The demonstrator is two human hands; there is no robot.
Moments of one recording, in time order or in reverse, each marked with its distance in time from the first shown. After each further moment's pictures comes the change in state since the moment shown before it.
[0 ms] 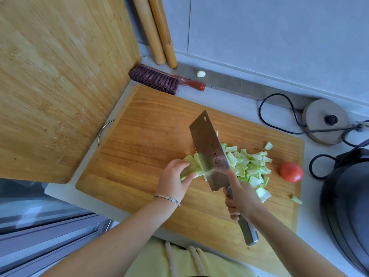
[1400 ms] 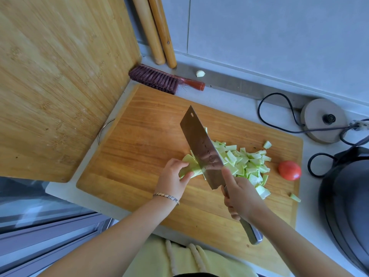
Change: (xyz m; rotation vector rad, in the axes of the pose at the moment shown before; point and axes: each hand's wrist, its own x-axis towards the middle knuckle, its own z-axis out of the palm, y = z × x) left_hand -0.001 -0.003 0.000 -0.010 0.035 0.006; right_hand -0.014 -0.010 0.004 -0.139 0.017 -0.104
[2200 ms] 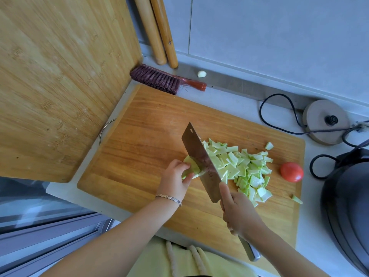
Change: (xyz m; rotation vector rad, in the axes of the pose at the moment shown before) left_hand 0.000 0.000 0.004 0.019 0.009 0.033; right_hand 0.003 0.032 0.017 -0.166 0.065 0.016
